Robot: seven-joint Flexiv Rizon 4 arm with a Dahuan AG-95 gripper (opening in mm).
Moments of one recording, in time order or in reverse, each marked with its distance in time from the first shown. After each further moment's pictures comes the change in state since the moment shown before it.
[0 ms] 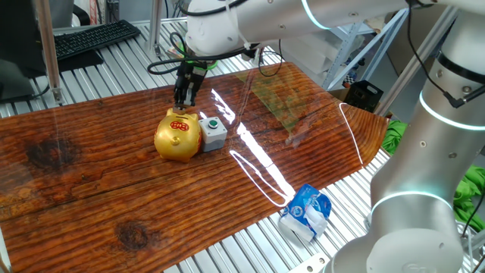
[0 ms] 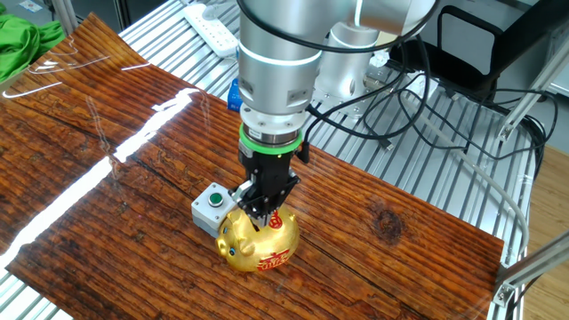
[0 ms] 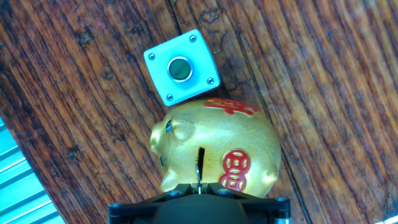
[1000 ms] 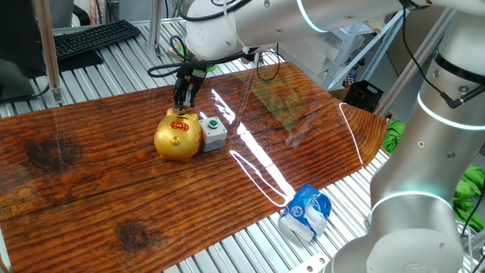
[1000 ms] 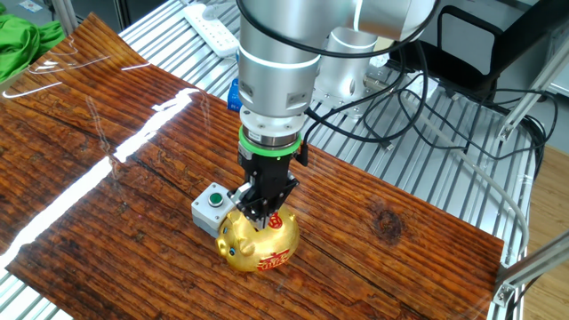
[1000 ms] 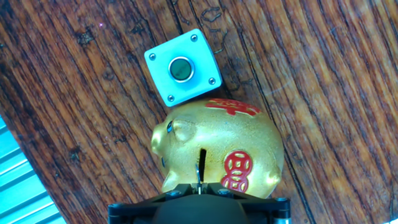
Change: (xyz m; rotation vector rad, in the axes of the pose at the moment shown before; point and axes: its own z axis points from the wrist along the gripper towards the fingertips) arm 0.001 0.000 0.003 -0.013 0.004 0.003
